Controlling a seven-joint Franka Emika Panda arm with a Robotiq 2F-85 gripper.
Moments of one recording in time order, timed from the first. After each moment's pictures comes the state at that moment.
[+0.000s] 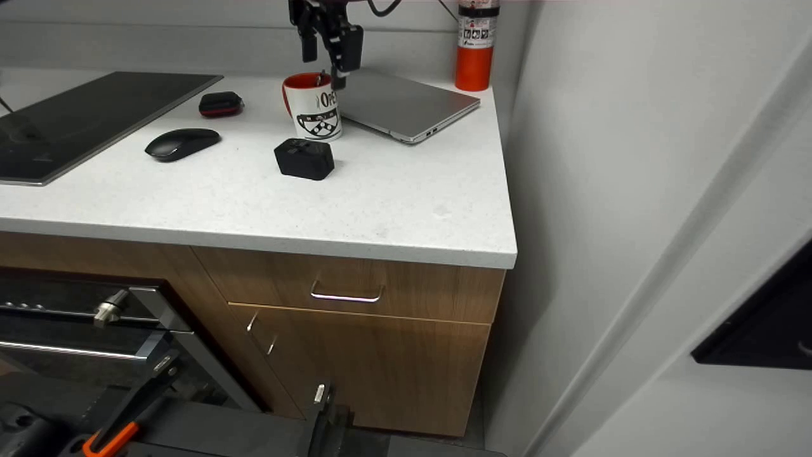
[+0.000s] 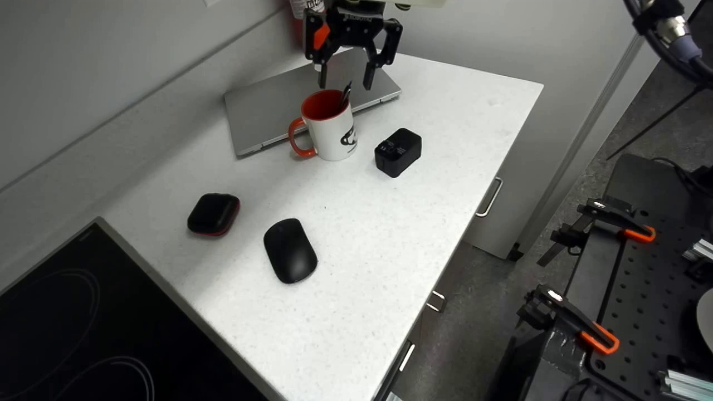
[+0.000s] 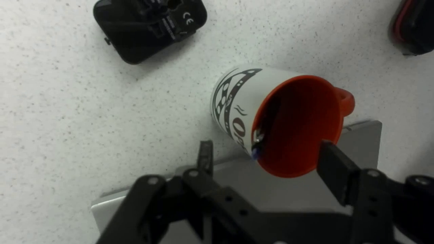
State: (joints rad) arm -0.04 0.23 -0.02 -2.06 0.44 2.42 0.26
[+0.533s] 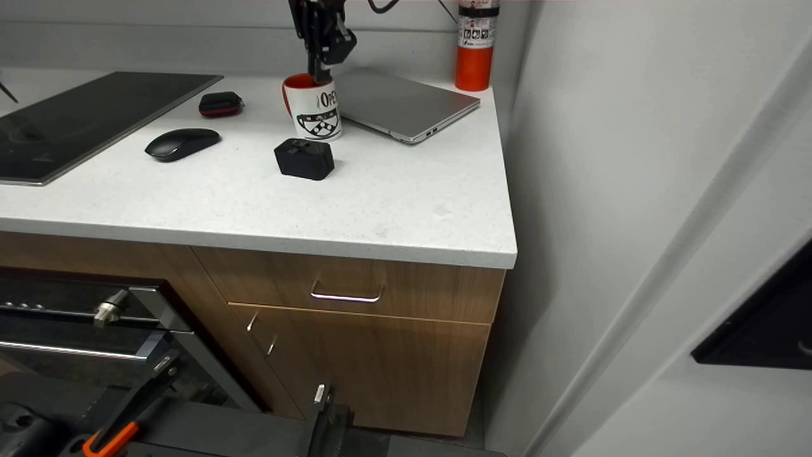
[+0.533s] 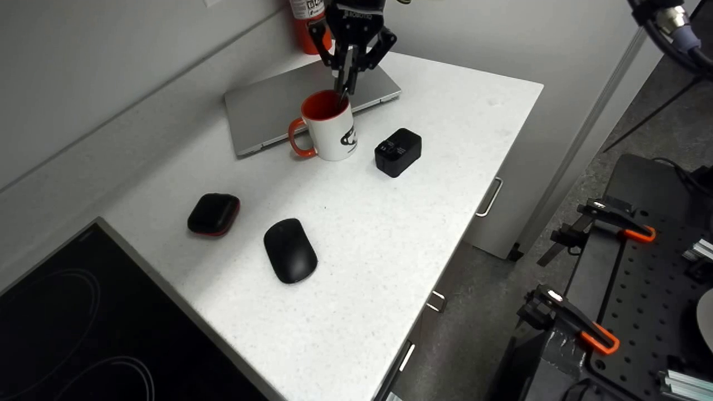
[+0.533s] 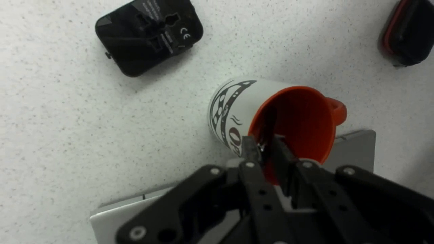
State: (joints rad) arm -0.05 0.23 -0.02 -2.04 0.46 2.36 0.26
